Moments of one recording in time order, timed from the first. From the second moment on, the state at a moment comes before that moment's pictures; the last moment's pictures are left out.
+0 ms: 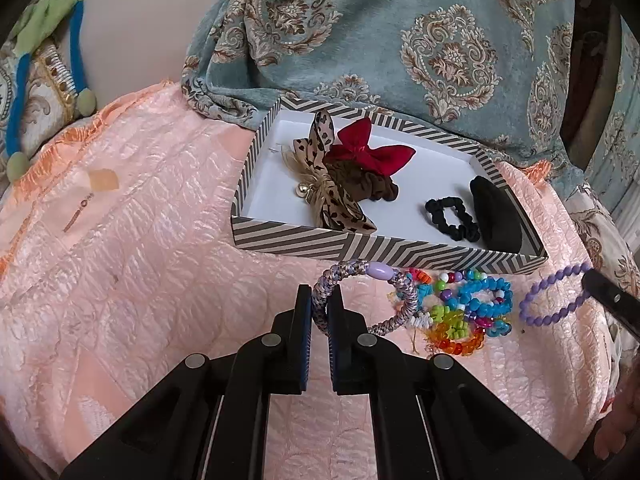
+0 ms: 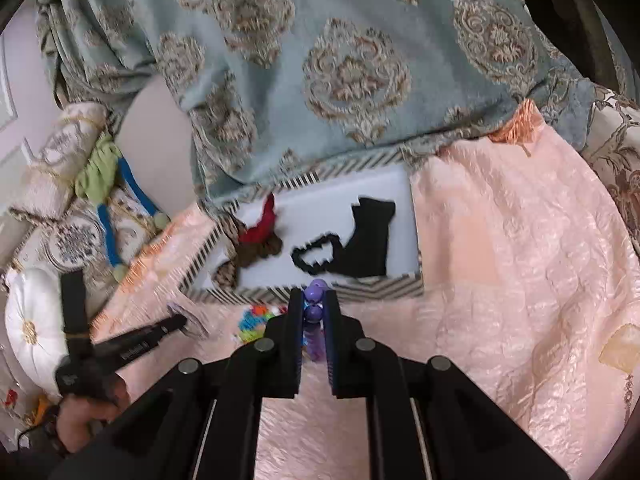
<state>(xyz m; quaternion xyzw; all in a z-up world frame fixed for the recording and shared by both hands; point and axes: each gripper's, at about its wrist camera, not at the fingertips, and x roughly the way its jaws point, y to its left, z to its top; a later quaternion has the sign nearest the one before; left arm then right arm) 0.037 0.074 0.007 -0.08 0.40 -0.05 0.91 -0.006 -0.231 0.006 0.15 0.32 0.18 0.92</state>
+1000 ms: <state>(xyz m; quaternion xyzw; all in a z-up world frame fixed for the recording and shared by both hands) 0.037 0.075 0.005 -0.08 0.40 -0.05 0.91 -0.007 -0.220 0.000 0.11 0.34 0.17 0.92</state>
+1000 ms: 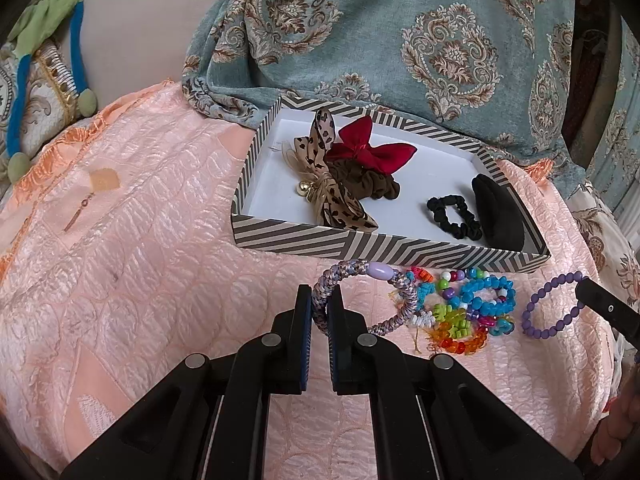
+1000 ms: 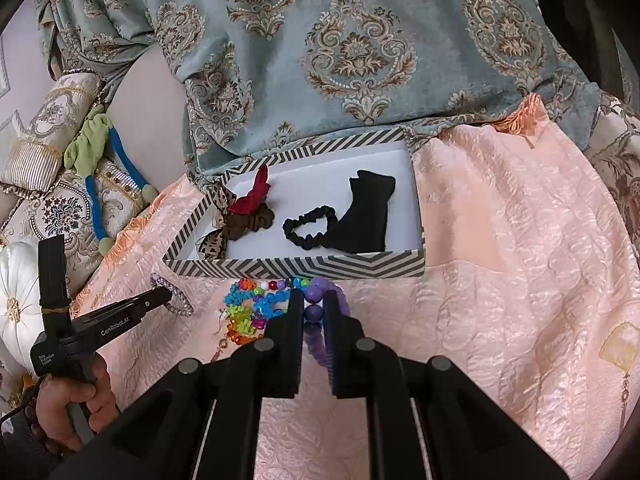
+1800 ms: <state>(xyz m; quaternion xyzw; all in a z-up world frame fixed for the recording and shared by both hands) 0.029 0.050 0.003 -0.06 0.39 -0.07 0.92 -0.005 -0.219 -0.002 0.10 0.34 0.17 0.92</state>
